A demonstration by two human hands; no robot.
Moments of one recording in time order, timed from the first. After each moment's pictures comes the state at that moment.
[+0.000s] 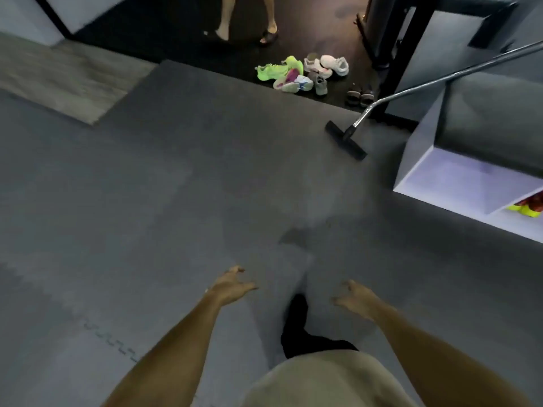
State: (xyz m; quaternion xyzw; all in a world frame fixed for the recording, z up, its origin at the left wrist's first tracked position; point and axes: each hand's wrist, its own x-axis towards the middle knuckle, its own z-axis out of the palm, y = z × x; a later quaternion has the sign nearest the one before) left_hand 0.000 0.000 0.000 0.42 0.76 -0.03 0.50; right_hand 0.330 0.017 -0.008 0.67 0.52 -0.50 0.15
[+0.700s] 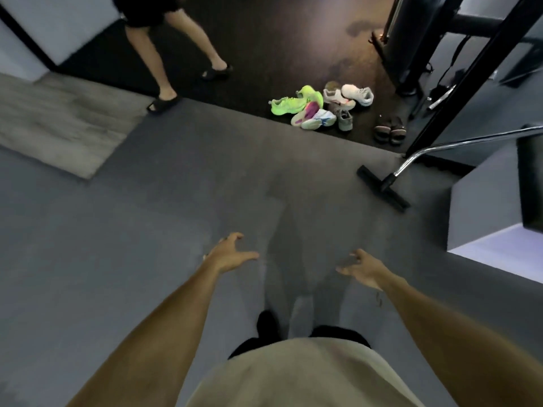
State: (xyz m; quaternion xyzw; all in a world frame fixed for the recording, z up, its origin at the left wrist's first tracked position) left_hand -0.264 0.494 0.025 0.50 0.75 0.00 0.43; right_hand 0.104 0.488 -0.019 0.71 0.46 -0.54 0.02
